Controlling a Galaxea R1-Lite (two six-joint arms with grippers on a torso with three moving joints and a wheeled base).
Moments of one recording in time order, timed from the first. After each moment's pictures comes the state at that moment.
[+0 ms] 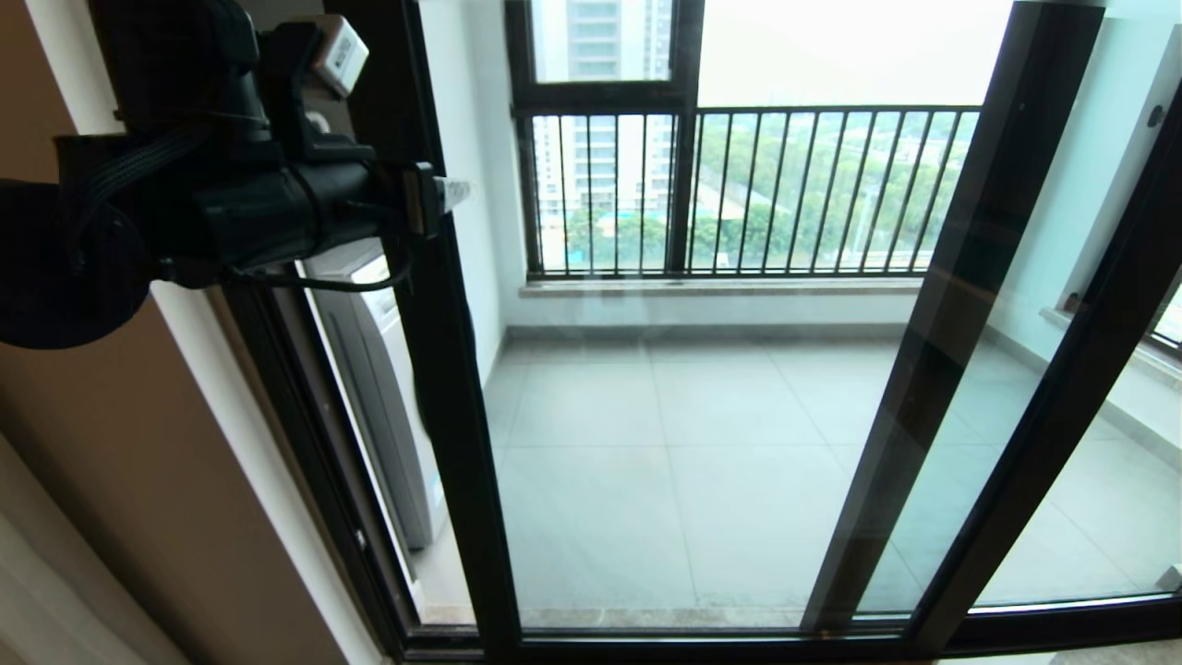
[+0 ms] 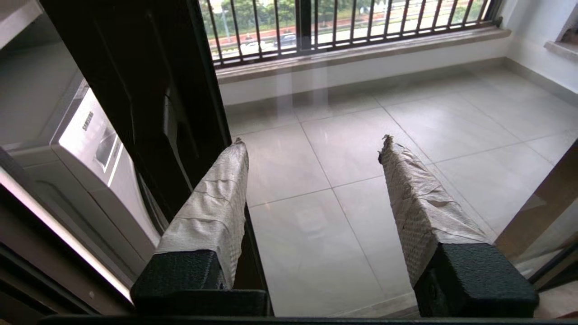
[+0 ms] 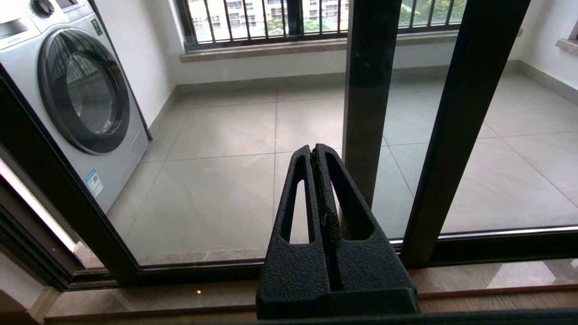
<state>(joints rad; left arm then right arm) -0.40 1.66 -1.39 -0.24 0.09 0.02 0.00 0.00 0.00 -0.03 -0.01 0.02</state>
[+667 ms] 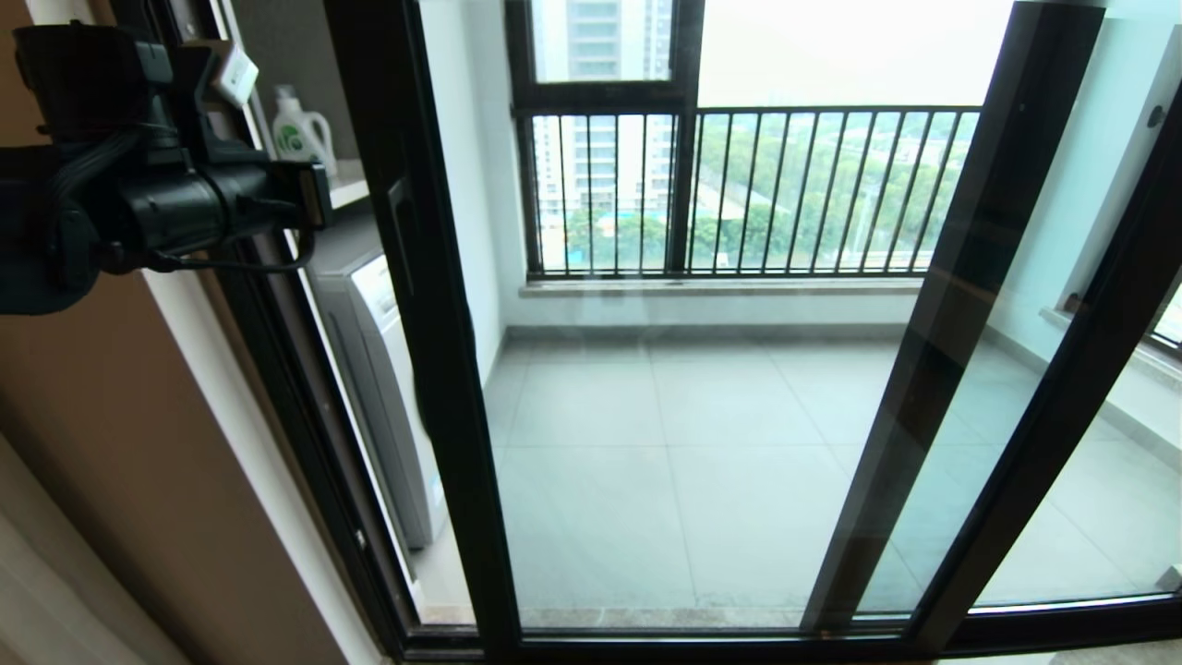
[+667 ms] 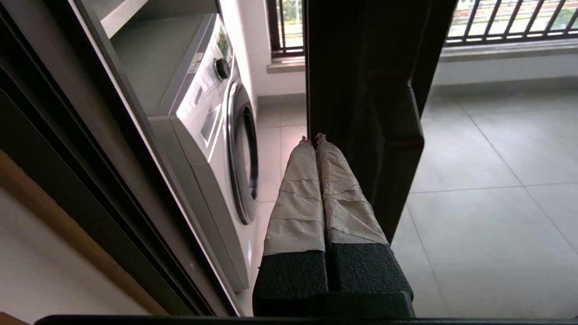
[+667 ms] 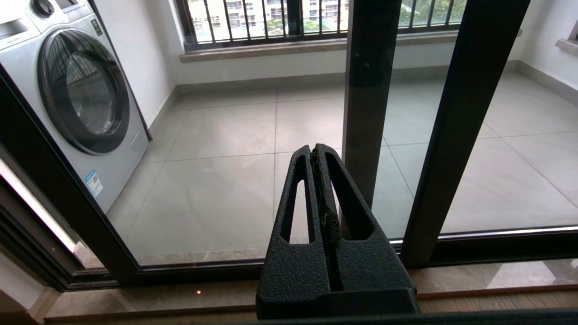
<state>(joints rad) -0.12 1.74 -1.44 -0.24 0.03 0.05 0.00 0.00 0.00 -0.03 -0.01 0.02</state>
